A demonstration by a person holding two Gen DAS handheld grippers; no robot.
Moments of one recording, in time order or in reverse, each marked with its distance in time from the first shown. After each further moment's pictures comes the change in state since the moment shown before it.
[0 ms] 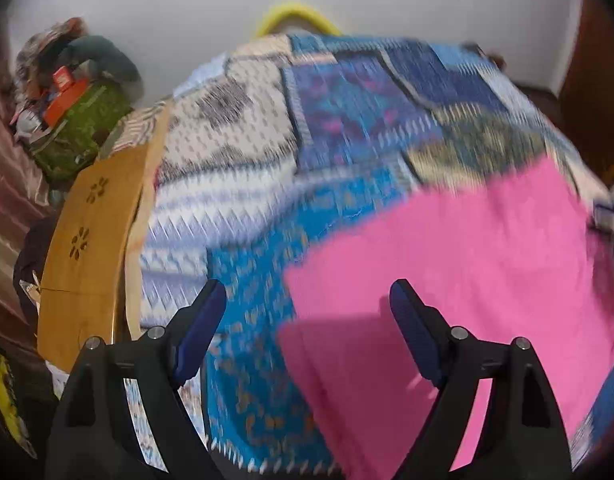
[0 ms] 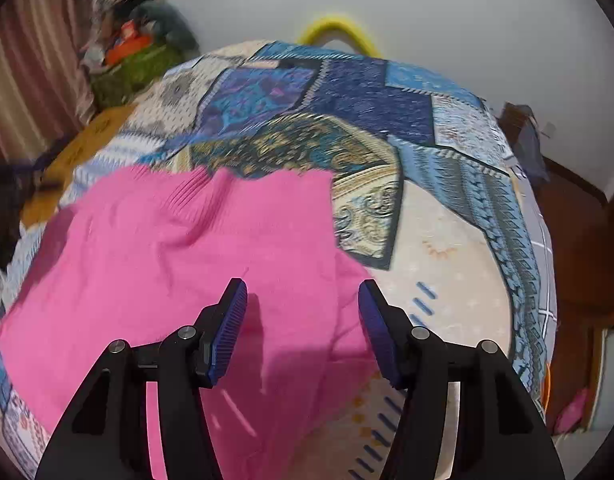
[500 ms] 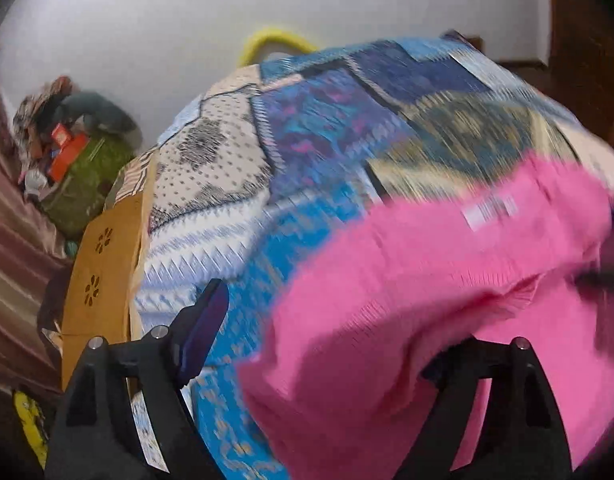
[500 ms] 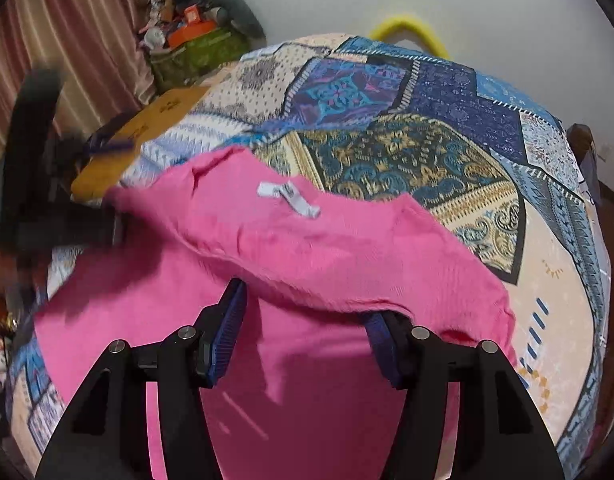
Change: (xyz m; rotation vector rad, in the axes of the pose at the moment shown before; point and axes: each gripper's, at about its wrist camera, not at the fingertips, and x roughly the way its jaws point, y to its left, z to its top) left arm 0.008 -0.041 0.031 0.085 -0.091 0.082; right arm 0.012 0.065 -0.003 -0.130 0.032 0.183
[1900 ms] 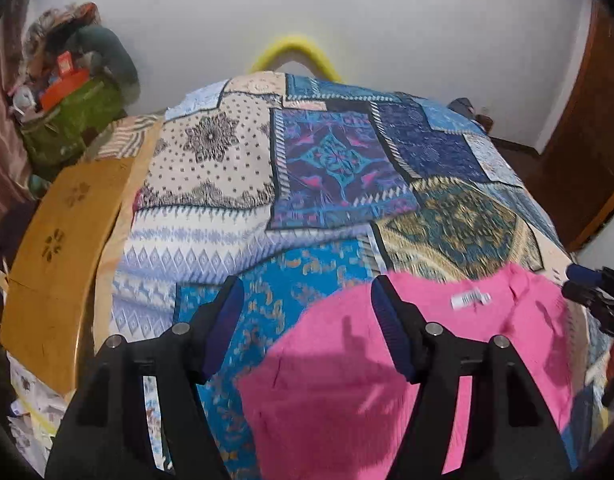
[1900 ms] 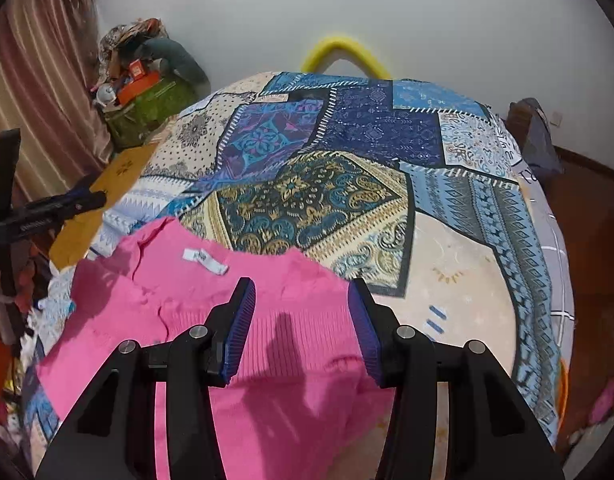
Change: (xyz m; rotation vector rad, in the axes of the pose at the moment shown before) left arm -0.022 0.056 0.001 -0.260 -0.039 -0.194; right arm -0.049 -0.055 0.004 0.178 -0.114 -0.099
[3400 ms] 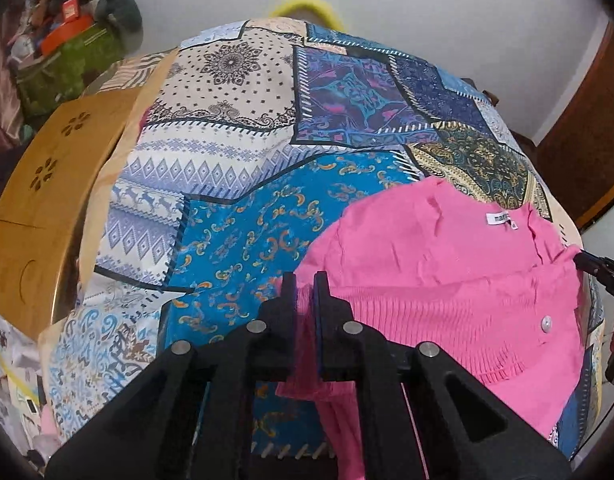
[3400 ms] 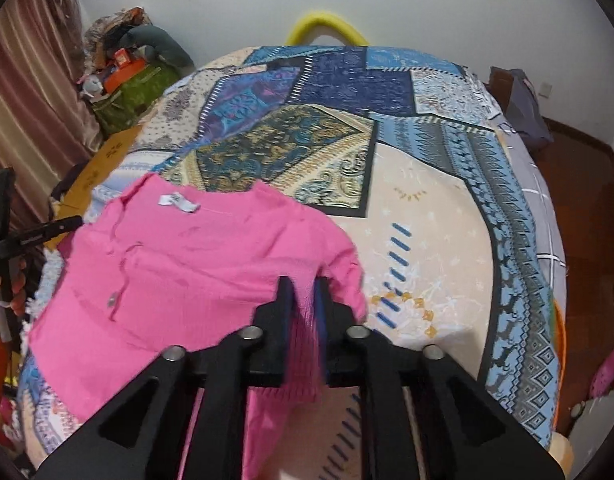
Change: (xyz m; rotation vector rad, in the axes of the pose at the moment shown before) left arm 0.017 0.041 -0.059 -0.080 0.104 -0.055; right arm -0.006 -0.025 -0.035 0.053 0.070 -0.034
